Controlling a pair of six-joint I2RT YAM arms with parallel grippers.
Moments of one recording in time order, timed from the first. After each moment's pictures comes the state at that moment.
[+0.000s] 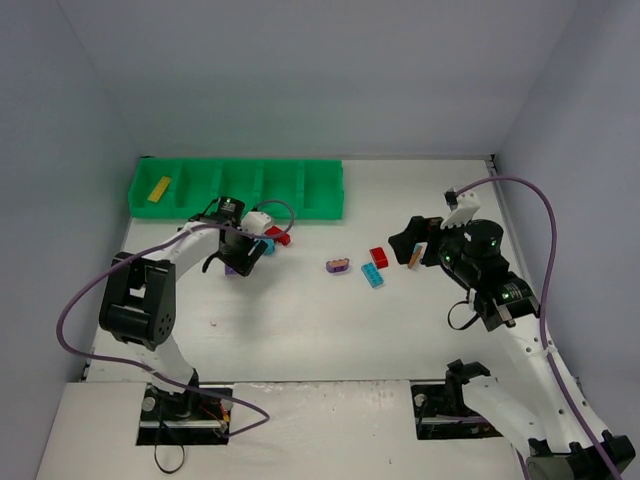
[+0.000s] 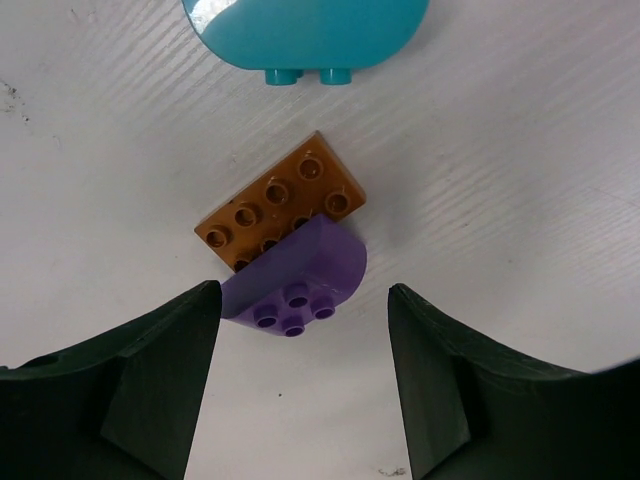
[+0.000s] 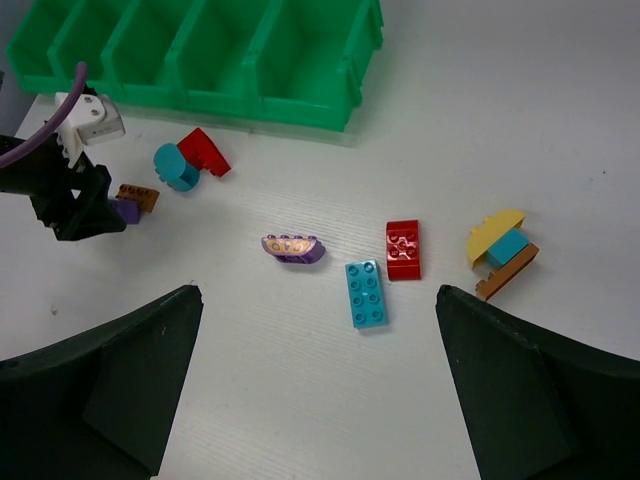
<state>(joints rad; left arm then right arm) -0.25 1.71 1.13 -0.60 0.10 0.38 0.28 0.81 0.85 -0.38 -0.17 0.27</state>
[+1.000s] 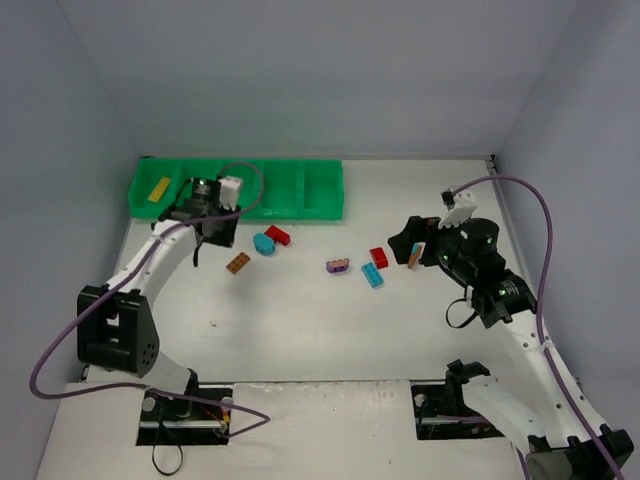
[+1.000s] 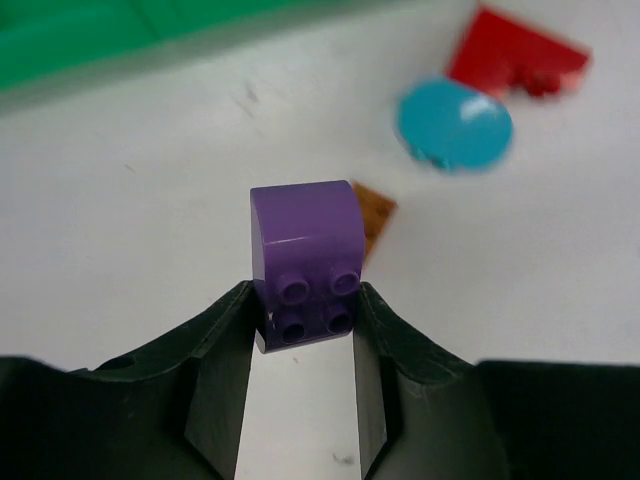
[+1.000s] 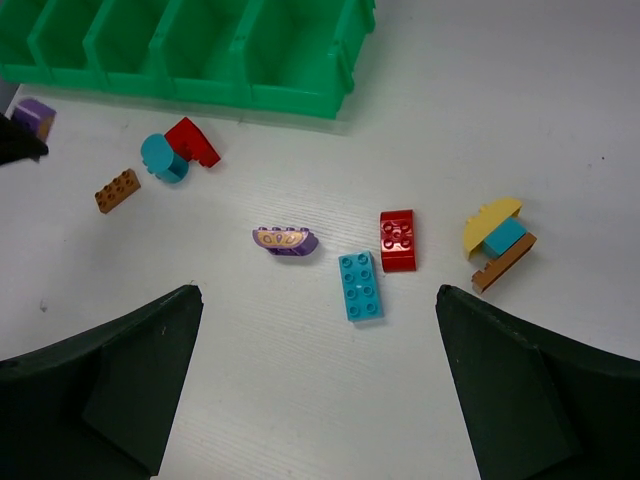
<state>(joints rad) -0.22 1.49 1.14 -0.62 -0.01 0.10 0.28 0.83 0.84 -0.39 -0.16 0.27</state>
